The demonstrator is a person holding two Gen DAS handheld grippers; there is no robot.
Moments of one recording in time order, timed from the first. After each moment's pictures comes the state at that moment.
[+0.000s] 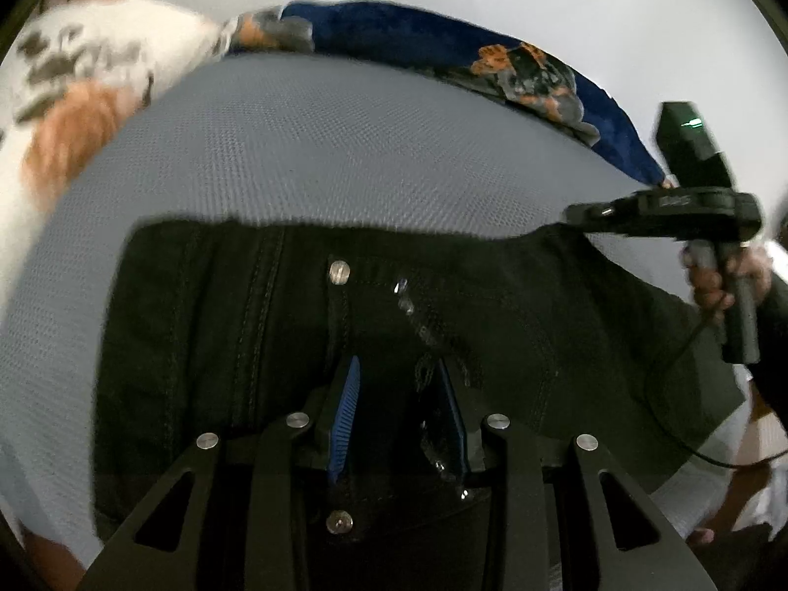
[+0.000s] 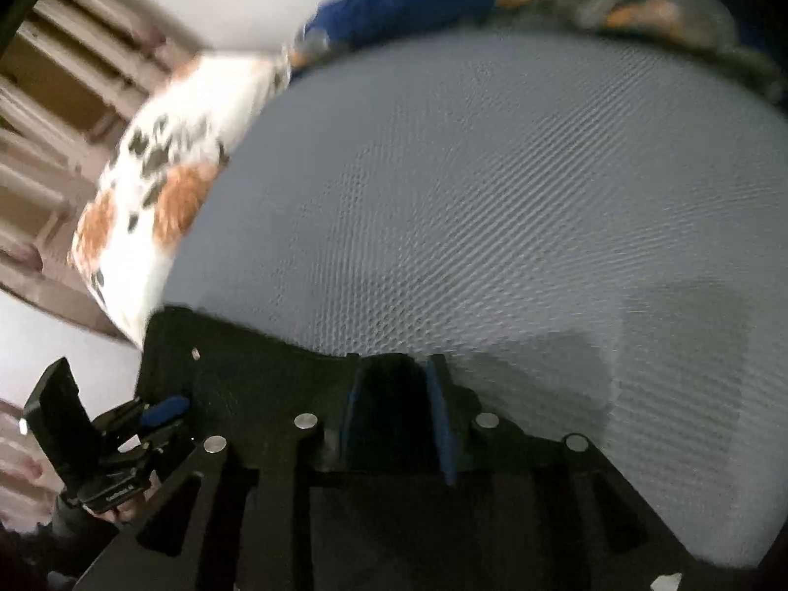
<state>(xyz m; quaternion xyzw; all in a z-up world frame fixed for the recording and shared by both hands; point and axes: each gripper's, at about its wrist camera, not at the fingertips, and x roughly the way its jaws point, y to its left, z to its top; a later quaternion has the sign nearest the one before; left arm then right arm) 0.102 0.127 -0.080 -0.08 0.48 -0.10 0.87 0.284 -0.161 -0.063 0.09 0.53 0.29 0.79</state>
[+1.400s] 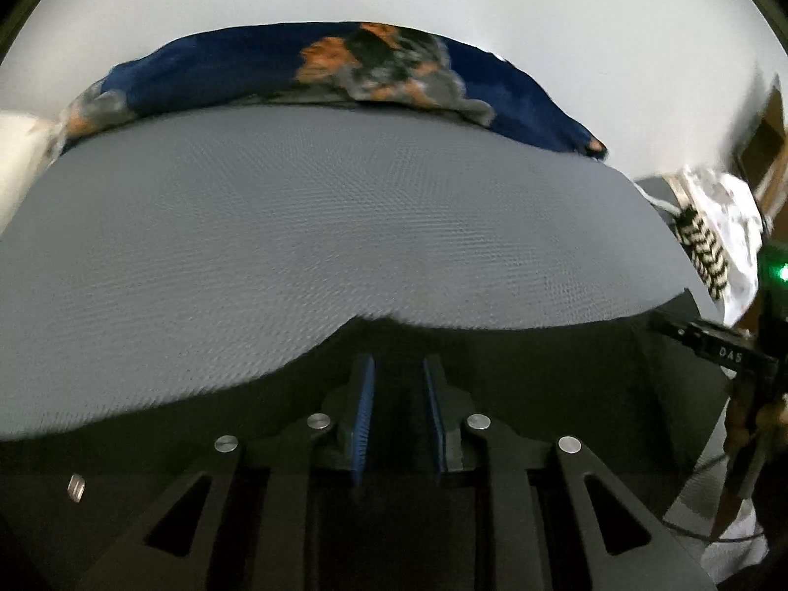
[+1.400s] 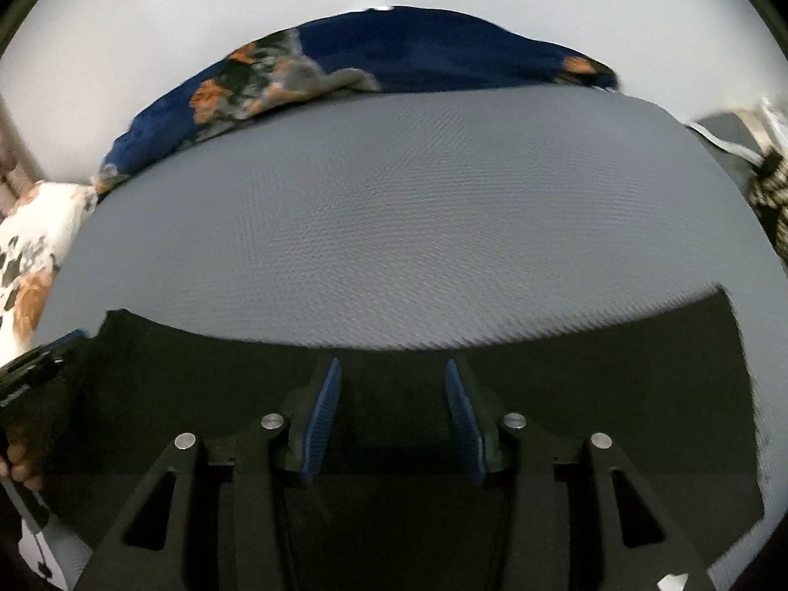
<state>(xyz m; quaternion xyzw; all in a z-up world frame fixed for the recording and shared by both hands) 0.201 -0.001 -0.051 -0.04 0.47 -0.21 0.86 0.146 -0.348 -0.064 0.11 0.45 -0.04 0.88</state>
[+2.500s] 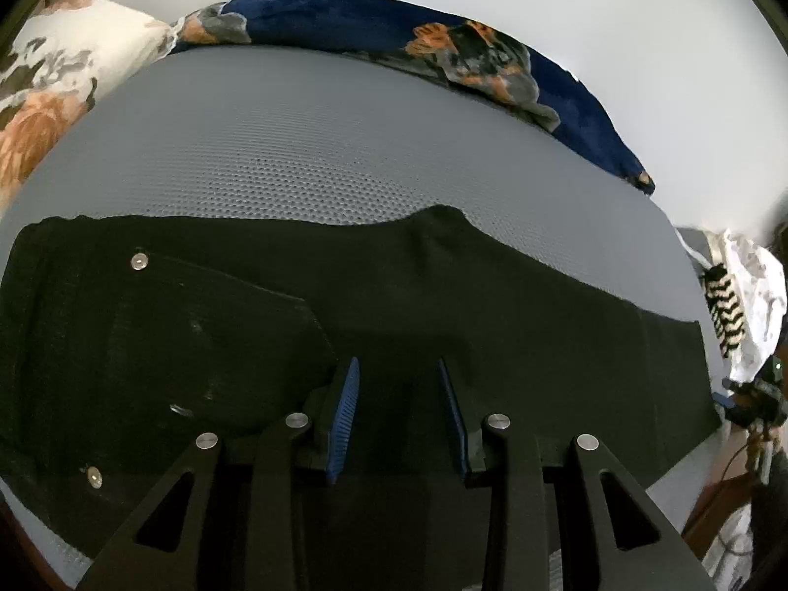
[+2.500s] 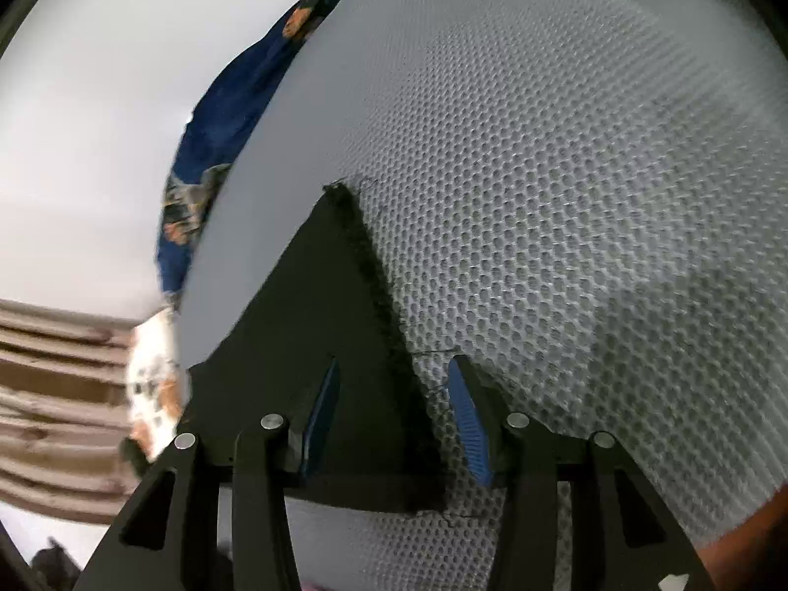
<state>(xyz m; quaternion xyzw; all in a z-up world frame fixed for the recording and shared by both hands) 0.131 0.024 -0.050 -0.11 0.50 -0.11 0.85 0.030 -0.668 -0.128 0.44 0.48 0.07 0.75</state>
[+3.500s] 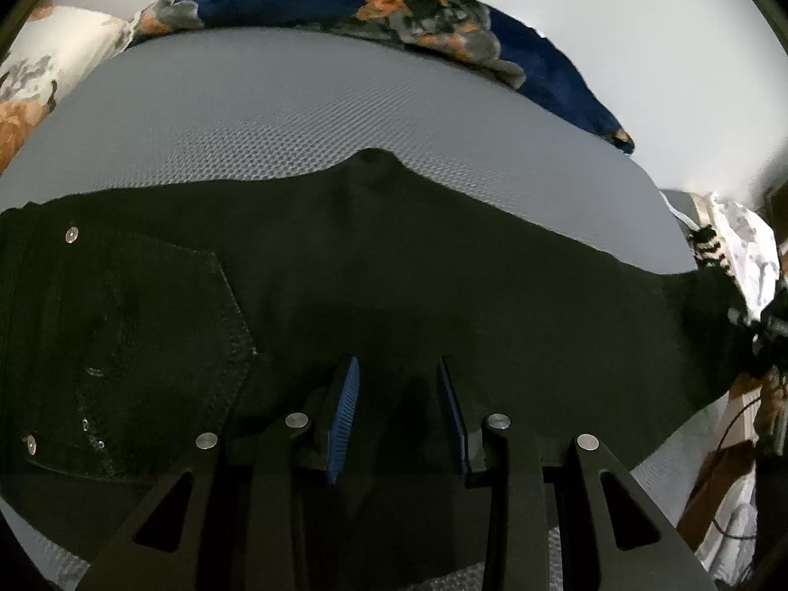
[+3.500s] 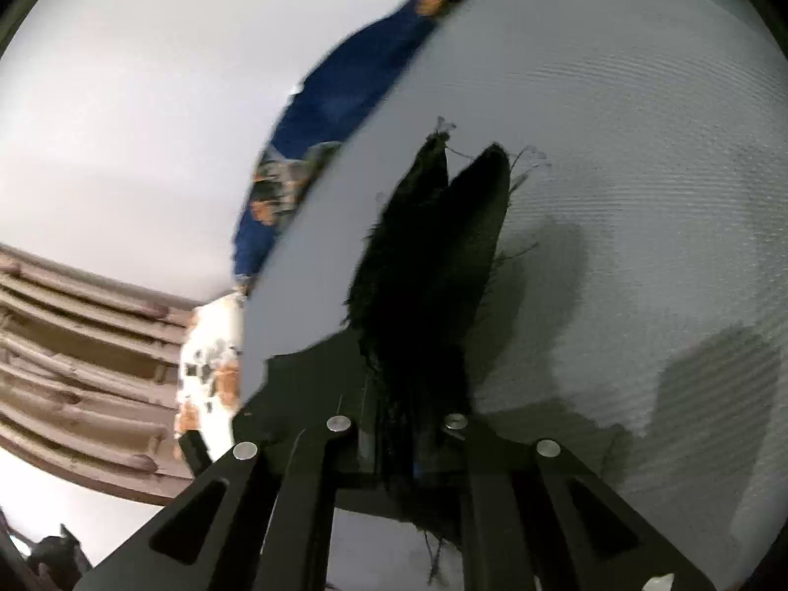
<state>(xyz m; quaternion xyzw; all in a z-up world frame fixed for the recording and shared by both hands) 0.116 -0.013 -0.061 -0.10 0.52 -0.15 0.84 0.068 -0.555 -0.069 0.43 0.41 0.16 0.78</state>
